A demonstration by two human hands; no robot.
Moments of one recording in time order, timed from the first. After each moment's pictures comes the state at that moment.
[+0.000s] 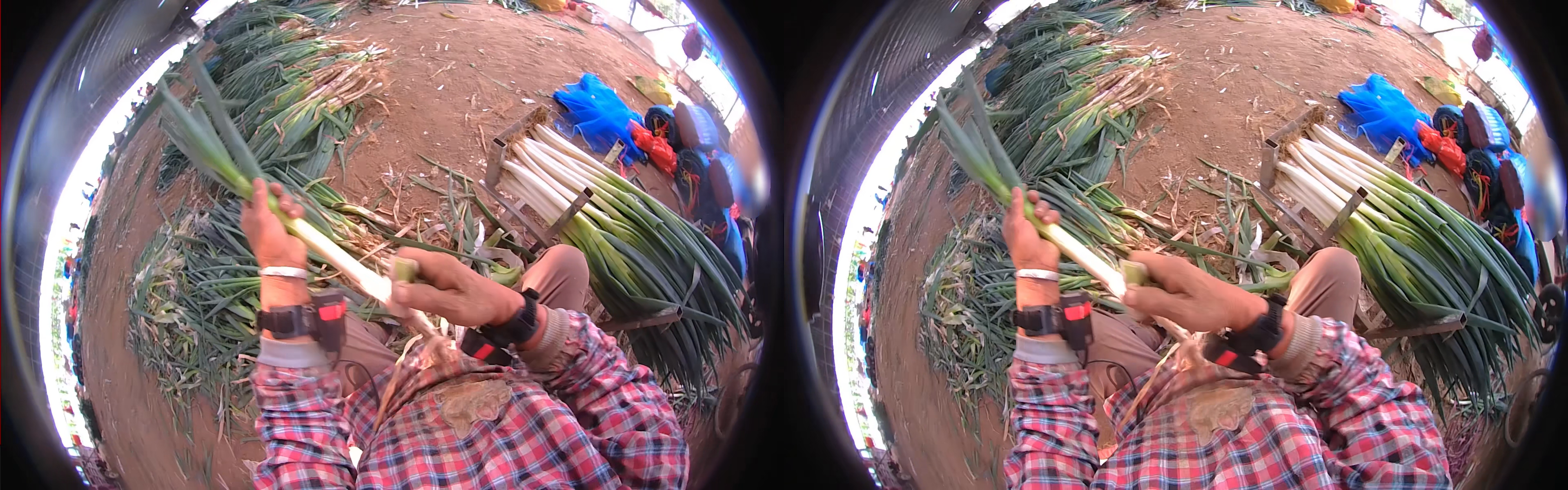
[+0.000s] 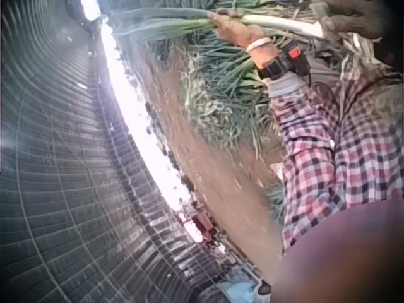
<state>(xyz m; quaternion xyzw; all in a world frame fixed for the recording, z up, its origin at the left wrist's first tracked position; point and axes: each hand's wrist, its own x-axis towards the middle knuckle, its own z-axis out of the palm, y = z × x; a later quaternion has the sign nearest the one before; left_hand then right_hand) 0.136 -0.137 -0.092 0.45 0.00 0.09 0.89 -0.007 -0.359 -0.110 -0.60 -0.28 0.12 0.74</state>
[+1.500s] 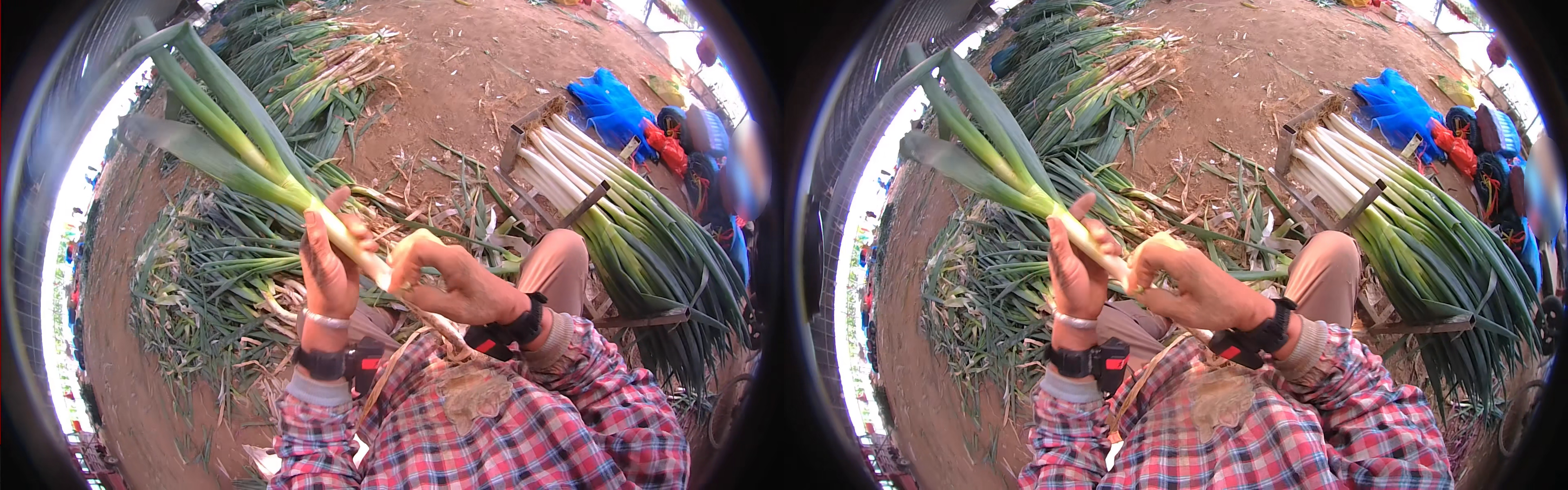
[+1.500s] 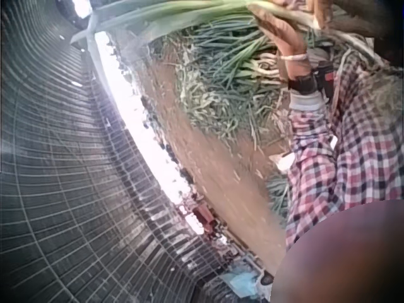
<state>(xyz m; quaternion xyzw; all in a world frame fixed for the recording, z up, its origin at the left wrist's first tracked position) 0.047 -0.155 -0.115 0.50 -0.07 -0.05 0.86 -0.006 -0.334 -0.123 -0.70 -0.32 -0.07 0.64</state>
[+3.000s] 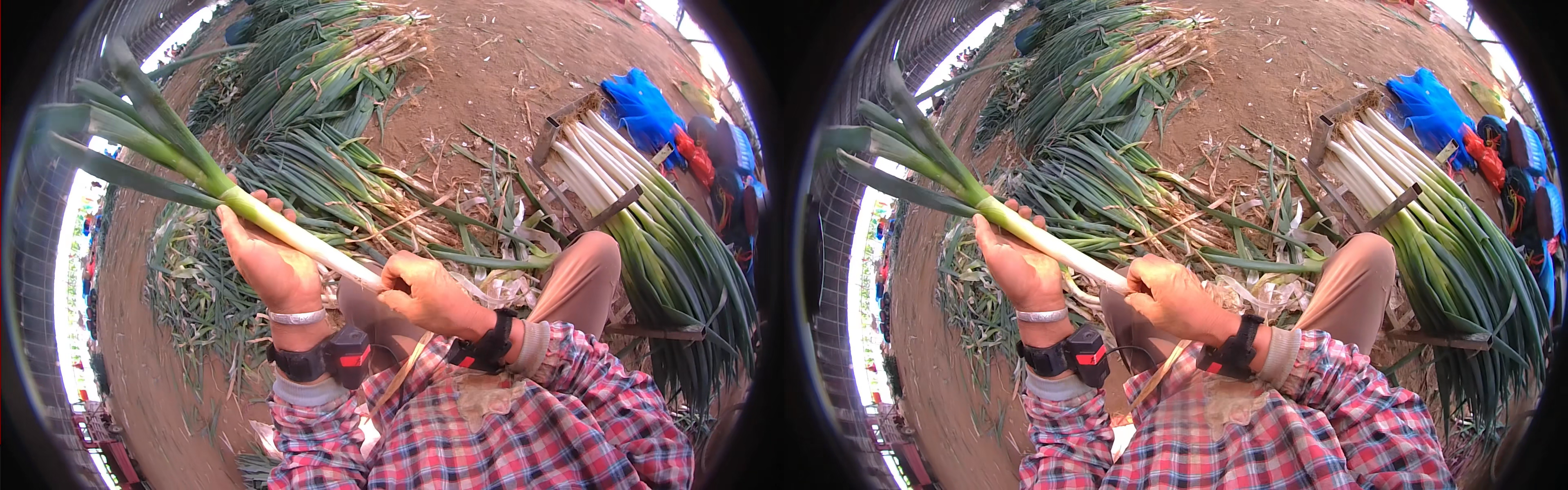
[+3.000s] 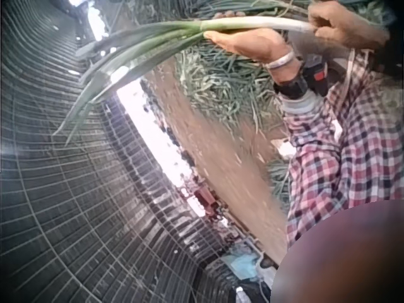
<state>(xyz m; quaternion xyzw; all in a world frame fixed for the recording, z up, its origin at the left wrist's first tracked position) 0.054 -0.112 -0.061 0.48 0.05 0.25 0.84 -0.008 -0.267 -0.159 -0.76 -0.18 0.00 0.62</state>
